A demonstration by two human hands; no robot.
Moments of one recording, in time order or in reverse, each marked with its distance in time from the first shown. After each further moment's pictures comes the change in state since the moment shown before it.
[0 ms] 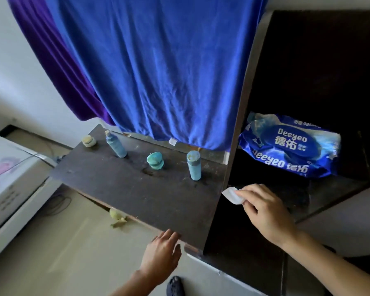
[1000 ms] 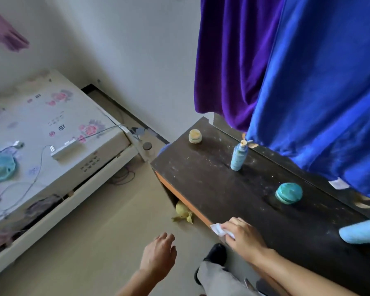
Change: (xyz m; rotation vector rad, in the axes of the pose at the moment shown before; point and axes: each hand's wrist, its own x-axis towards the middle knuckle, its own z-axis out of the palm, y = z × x) left_hand -0.051 -0.394 -0.098 -0.035 -0.107 -0.574; right_hand 0.181 -0.258 0.377 0.039 -0.690 -0.044
